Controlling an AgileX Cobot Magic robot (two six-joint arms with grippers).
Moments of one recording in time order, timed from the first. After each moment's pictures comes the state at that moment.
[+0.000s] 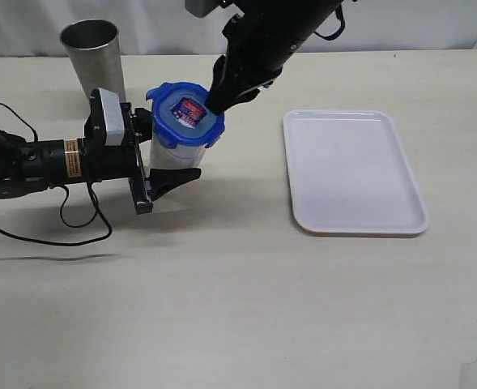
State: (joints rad) left arm -0.13 2.29 -1.00 1.21 -1.24 -0.14; right arm 0.45 2.00 -1.74 0.43 1.03 -0.80
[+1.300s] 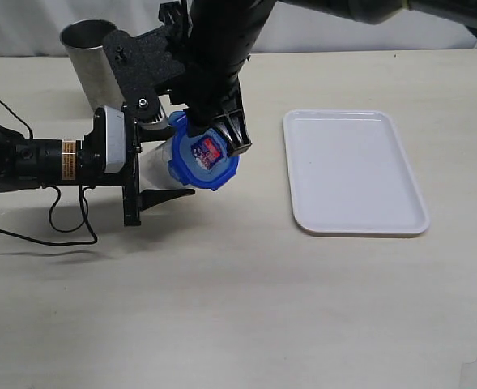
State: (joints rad) left arm -0.13 2.27 -1.00 1.35 -1.20 0.14; right arm 0.74 1.95 -1.73 -0.05 0.99 -1.27
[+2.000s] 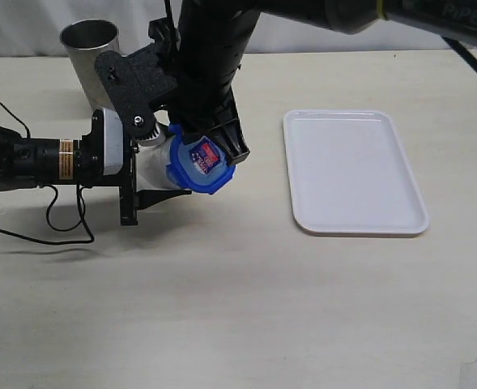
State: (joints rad) left arm -0.12 2.26 -1.00 1.35 -1.19 0.17; right arm 0.78 2.01 -1.75 -0.06 1.04 -1.30
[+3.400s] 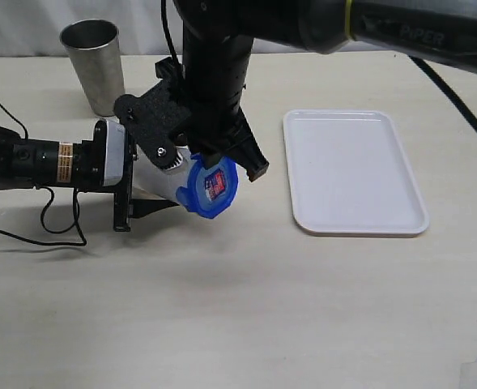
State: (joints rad) left arm -0.12 2.26 -1.00 1.41 -1.13 0.24; right arm 0.78 2.07 -1.76 -0.07 1.15 -1.43
